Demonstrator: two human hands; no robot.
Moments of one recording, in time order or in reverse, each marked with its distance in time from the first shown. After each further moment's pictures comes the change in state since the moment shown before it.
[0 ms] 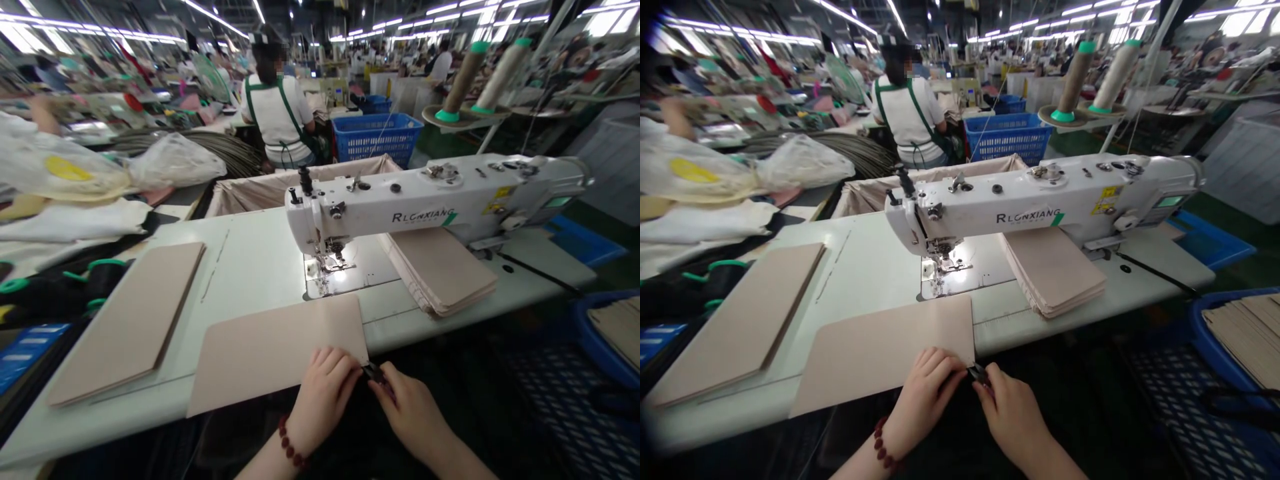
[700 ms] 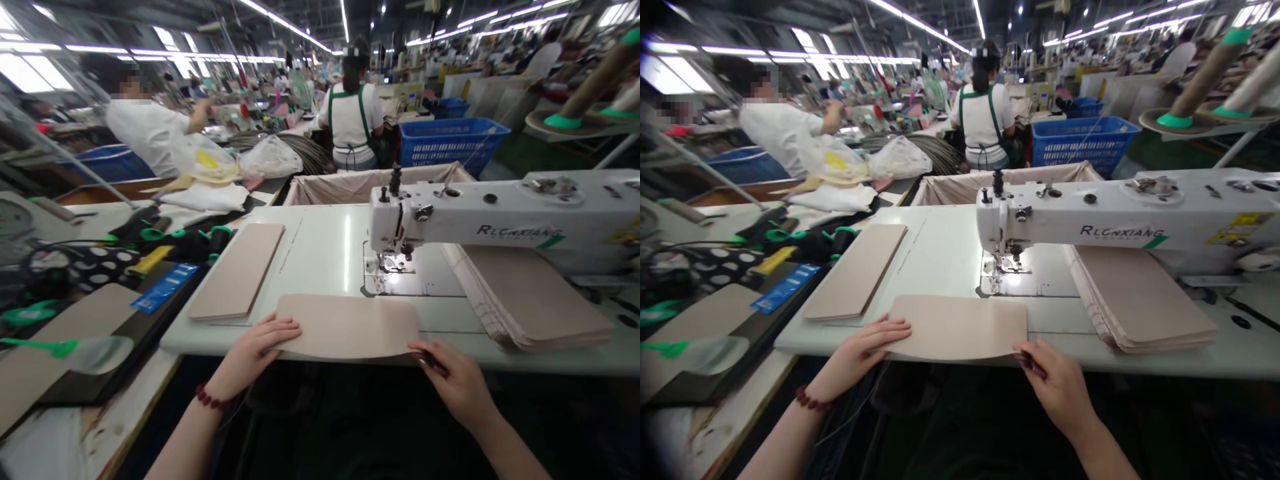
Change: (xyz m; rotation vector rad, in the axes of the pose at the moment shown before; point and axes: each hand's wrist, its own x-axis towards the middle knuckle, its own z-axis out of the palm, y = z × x) left_hand -0.132 -0.113 -0.156 0.171 0.038 -0.131; right_hand 0.050 -0.011 -0.025 0.094 0.093 -0.461
